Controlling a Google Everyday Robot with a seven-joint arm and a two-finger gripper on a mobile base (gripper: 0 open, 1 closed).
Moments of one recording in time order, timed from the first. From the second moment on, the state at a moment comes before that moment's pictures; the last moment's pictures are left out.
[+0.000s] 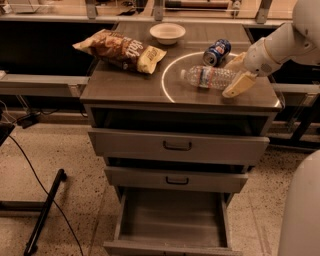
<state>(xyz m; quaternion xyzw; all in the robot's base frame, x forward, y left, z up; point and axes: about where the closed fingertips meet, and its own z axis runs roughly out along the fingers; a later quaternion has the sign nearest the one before) 0.697 -0.236 0.843 -0.62 0.72 0.09 0.31</state>
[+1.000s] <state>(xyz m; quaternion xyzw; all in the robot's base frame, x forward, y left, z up) 0.692 -0.236 0.850 -0.62 0.71 0.10 0.31</state>
